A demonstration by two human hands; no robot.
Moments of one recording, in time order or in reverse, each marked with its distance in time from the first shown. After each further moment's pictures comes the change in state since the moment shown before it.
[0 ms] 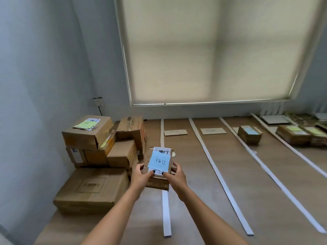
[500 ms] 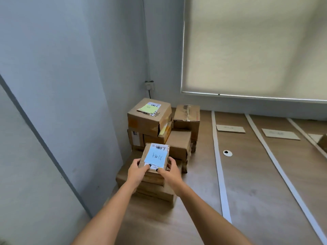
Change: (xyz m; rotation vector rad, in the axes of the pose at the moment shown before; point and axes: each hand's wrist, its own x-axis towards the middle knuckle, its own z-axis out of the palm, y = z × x) left_hand 0.069 -0.092 -0.232 0.059 0.235 -0.172; right_hand 0.028 0.014 0.266 -0.110 -0.352 0.041
